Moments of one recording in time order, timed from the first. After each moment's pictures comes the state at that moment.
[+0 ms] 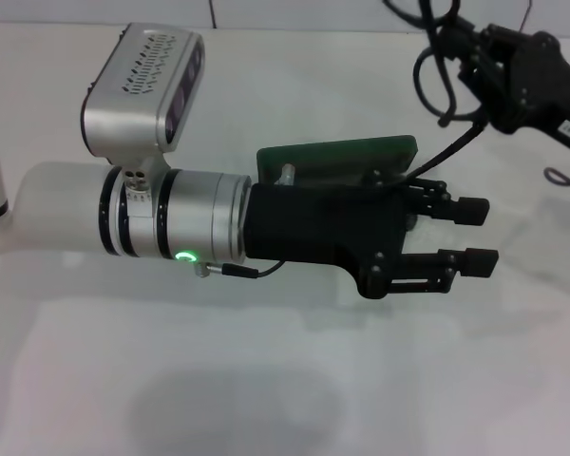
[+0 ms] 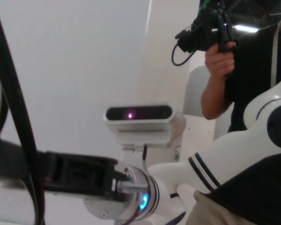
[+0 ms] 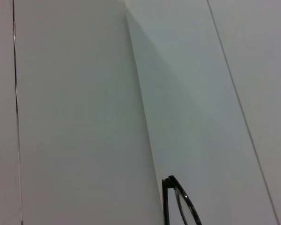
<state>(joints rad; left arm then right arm) -0.65 -2.10 1.42 0.48 1.27 1.62 -1.17 0.64 2.03 -1.13 -0.25 -1.00 -1.61 0.95</state>
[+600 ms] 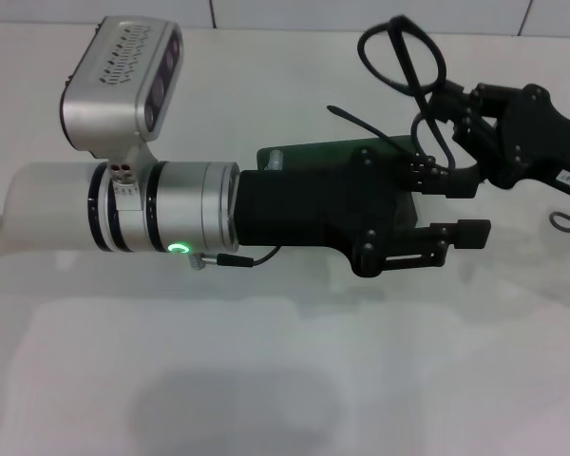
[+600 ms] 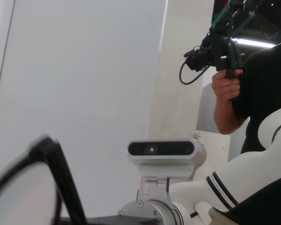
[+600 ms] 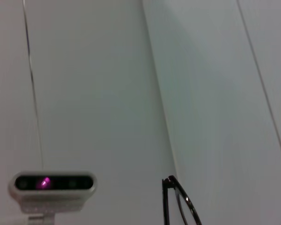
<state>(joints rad) -0.63 -2.09 1.41 0.48 1.22 1.62 -1.16 0.60 2.00 -1.23 -0.26 -1.03 -1.60 0.95</state>
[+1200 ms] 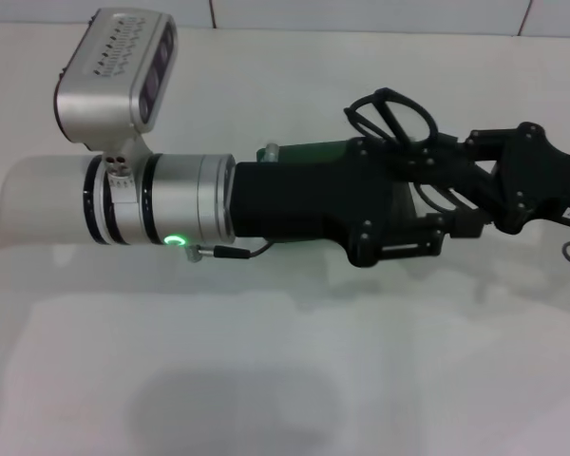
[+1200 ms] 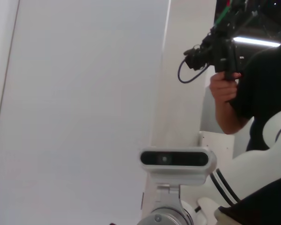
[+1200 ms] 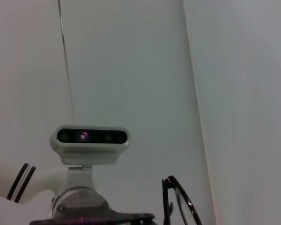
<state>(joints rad) -0.63 -2.09 1.40 0.49 1.21 1.62 -1.16 0.58 1.97 -1.22 -0.31 -1.18 -1.62 0.98</state>
